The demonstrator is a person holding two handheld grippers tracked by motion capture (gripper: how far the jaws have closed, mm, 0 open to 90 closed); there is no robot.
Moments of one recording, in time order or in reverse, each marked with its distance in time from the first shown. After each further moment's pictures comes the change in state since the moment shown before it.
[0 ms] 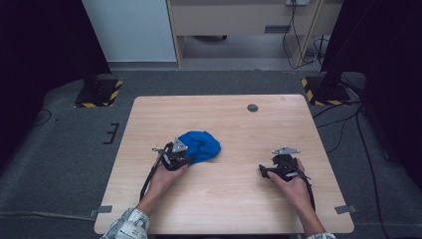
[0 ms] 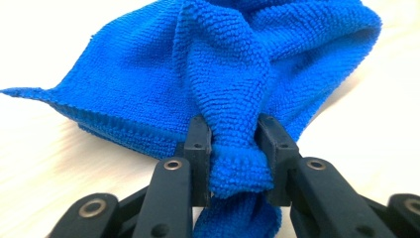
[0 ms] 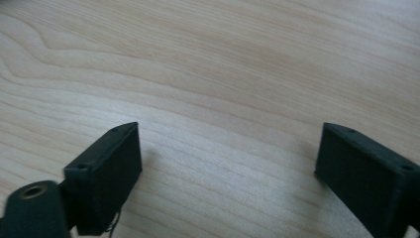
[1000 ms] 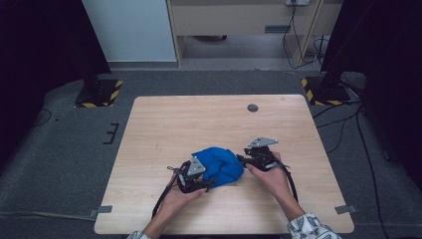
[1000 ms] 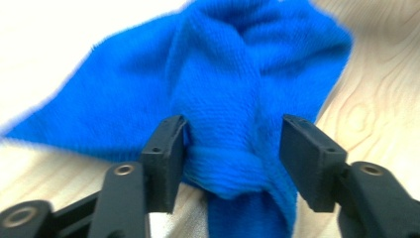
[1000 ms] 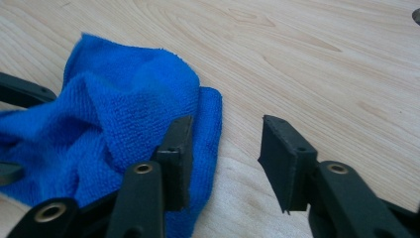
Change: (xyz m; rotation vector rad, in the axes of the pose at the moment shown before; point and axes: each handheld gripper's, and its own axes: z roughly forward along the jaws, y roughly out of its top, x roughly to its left) left arm -0.079 0.000 -0.022 -0.102 -0.125 0.030; right arm 0.058 0.052 0.004 -0.120 0.242 -0.151
